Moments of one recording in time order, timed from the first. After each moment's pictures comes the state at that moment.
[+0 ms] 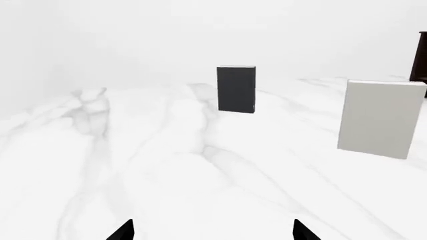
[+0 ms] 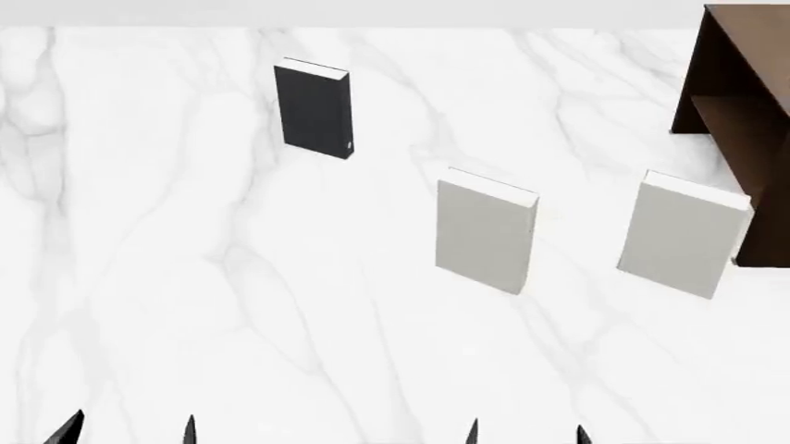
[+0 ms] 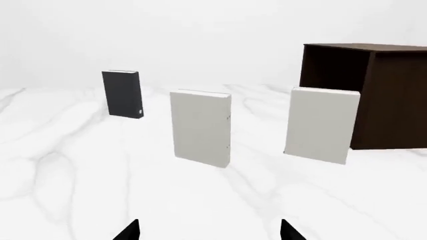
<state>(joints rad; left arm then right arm) -0.02 -0.09 0.10 0.00 -0.05 -0.04 -0.12 0.02 0.08 -0.09 -0.01 0.09 0.03 0.13</state>
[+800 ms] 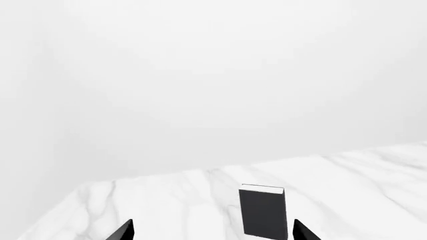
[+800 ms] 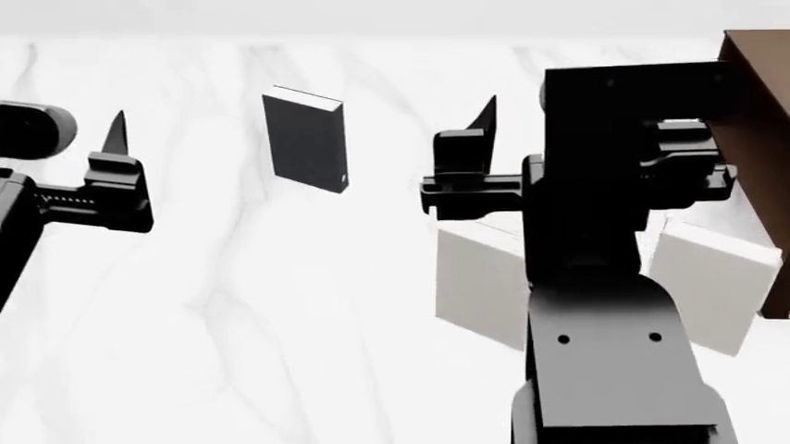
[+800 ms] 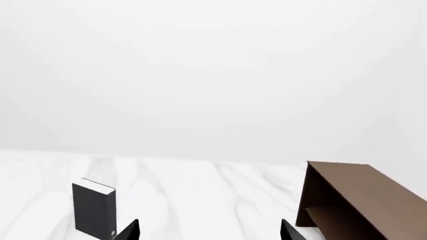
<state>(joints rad) -0.76 -0.13 0.04 0.39 0.03 -1.03 0.06 0.83 0.05 -0.06 -0.33 -0.01 1.07 0.04</state>
